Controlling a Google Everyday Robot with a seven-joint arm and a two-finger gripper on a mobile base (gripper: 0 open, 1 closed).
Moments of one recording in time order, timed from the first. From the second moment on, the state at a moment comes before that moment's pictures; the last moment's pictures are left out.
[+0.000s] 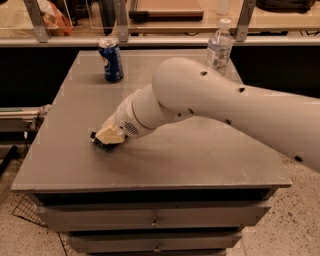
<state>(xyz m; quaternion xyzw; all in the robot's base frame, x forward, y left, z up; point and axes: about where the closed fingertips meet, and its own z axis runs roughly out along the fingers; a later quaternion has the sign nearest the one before) 0.502 0.123 0.838 -0.53 0.74 0.22 0.34</state>
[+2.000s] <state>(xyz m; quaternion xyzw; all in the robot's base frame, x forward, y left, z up) 0.455 -0.022 1.035 -0.60 0.68 0.06 0.42</state>
